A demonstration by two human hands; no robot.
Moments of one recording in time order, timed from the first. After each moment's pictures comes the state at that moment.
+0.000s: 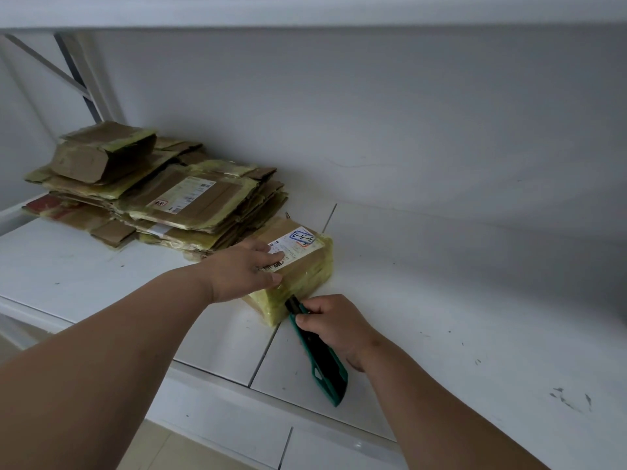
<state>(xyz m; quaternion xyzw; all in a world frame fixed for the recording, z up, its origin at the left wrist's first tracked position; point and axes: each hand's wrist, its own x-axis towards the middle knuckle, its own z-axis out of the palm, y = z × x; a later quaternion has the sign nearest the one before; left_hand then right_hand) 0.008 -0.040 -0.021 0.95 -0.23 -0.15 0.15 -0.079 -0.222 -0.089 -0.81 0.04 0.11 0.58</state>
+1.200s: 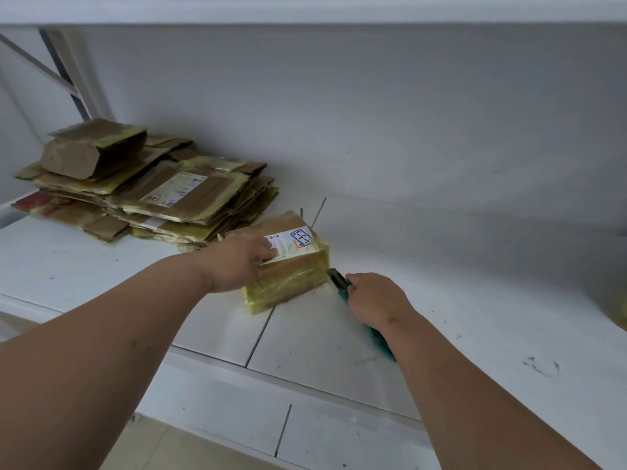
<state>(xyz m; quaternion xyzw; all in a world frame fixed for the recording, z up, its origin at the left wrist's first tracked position) -0.011 -0.049 -0.010 0.95 -0.26 -0.13 0.08 -0.088 -0.274 -0.070 -0.97 0.11 0.05 0.21</state>
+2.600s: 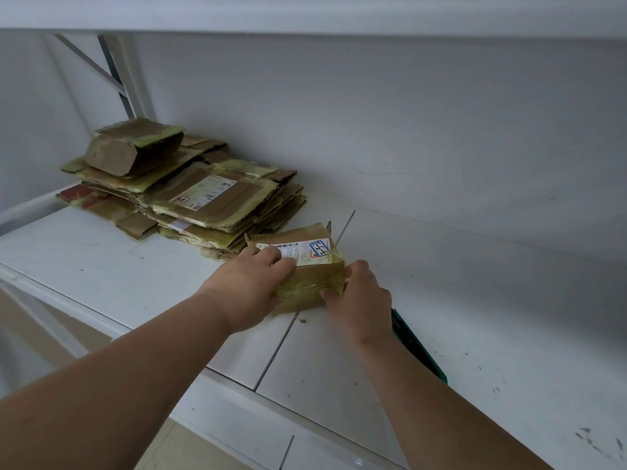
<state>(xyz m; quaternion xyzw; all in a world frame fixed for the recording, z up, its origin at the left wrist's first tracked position) -0.013 -0.040 -0.044 0.95 -0.28 0.08 -0.06 -0.048 -0.228 -0.080 -0.94 0.10 -0.12 0.31</state>
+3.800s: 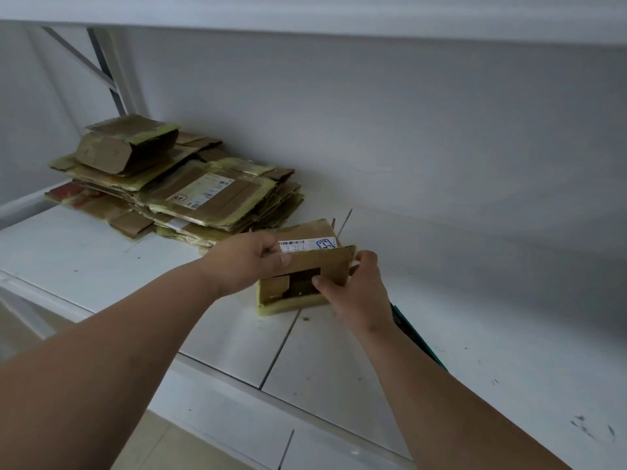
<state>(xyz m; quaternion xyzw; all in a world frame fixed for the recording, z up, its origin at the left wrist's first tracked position) -0.004 -0.031 -0.005 0.94 -0.16 -0.08 0.28 -0.040 -0.224 -0.081 -0.87 0.14 -0.11 0.45</state>
